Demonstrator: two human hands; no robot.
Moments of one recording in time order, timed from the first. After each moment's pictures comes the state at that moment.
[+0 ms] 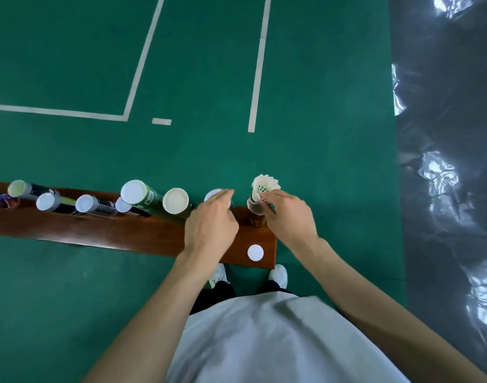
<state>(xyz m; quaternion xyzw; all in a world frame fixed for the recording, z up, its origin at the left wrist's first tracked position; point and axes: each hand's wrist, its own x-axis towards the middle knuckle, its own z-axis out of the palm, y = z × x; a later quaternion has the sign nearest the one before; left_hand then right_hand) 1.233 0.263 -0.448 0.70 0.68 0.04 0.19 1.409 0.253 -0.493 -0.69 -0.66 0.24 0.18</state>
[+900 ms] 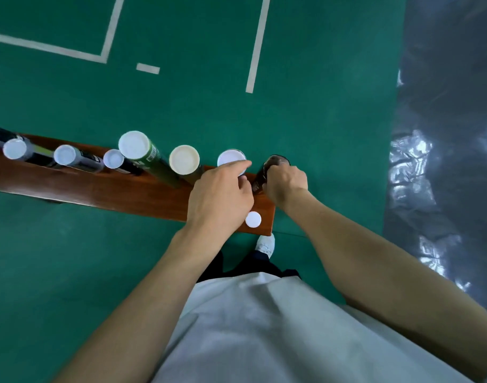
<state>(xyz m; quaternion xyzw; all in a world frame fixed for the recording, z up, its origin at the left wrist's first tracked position) 1.202 0.247 -0.434 0.66 0.68 0.12 0.30 1.361 0.284 -0.548 -0.70 -0.66 0.20 -0.18</state>
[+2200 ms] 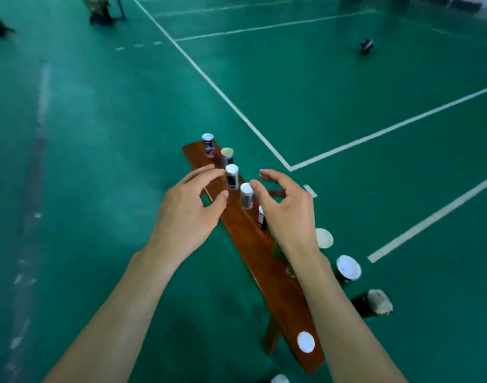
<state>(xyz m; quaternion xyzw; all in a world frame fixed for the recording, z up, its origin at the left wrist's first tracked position) 1.031 0.017 -0.267 0.37 0.84 0.39 0.01 1.140 0.162 -0.303 -0.30 -0.76 0.46 0.34</state>
